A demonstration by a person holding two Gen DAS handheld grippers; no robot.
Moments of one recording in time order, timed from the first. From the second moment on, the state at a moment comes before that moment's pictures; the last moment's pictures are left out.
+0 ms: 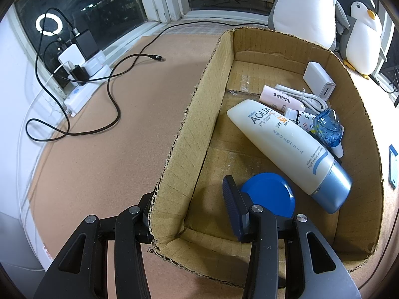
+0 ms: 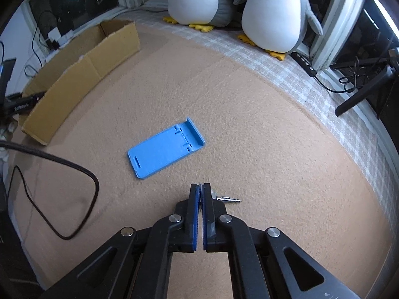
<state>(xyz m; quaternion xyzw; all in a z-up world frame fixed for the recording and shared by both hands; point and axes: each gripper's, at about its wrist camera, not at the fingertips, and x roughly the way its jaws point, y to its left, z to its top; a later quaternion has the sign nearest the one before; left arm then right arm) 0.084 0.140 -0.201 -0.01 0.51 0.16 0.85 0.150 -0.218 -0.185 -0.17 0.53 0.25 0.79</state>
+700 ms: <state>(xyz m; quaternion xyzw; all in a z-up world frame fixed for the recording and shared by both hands) 0.077 0.138 -0.200 -0.02 0.51 0.14 0.85 0.143 -0.091 -0.073 -0.09 0.44 0.33 0.83</state>
